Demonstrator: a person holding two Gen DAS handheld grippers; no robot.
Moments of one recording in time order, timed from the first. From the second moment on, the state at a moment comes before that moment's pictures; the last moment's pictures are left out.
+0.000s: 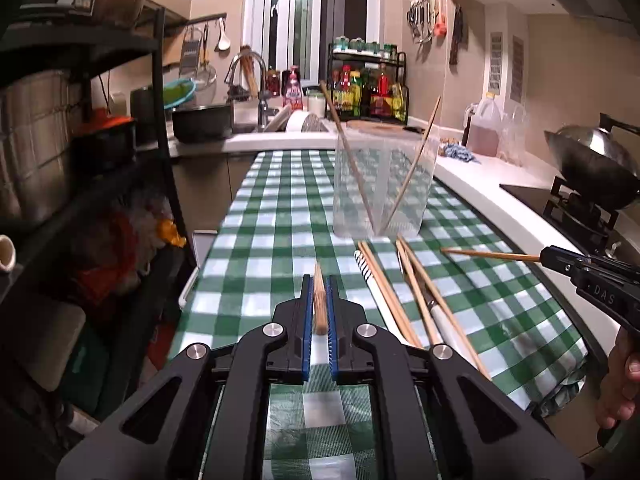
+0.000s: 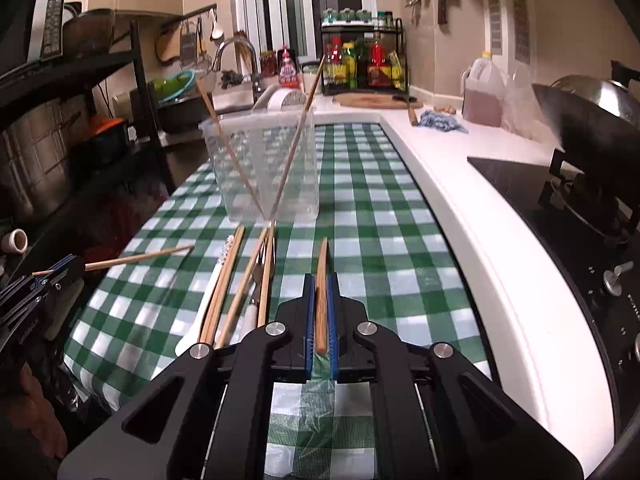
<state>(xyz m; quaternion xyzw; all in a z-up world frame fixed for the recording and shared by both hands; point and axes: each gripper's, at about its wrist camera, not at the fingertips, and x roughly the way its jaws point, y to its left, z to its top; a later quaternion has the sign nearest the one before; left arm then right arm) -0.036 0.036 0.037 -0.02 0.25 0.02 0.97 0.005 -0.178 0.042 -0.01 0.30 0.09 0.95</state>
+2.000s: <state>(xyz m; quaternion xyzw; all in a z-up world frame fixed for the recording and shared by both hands) 0.122 0.071 0.238 -0.10 0.19 -0.12 0.97 0.126 -0.133 0.282 0.00 0.20 0.16 0.97</state>
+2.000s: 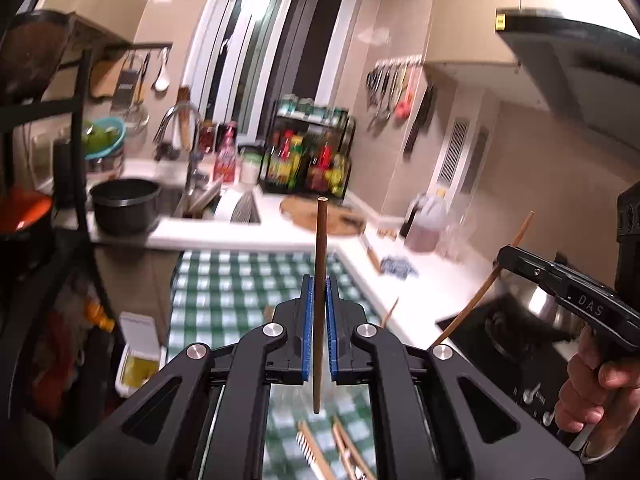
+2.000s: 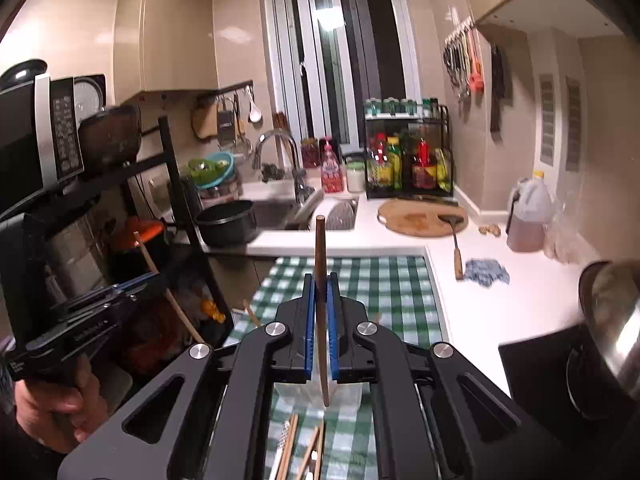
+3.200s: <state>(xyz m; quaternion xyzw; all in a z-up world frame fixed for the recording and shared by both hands) 0.215 0.059 0.137 -0.08 0.27 -0.12 0.95 0.232 -0.090 0.164 -0.03 0.29 0.16 0.94</state>
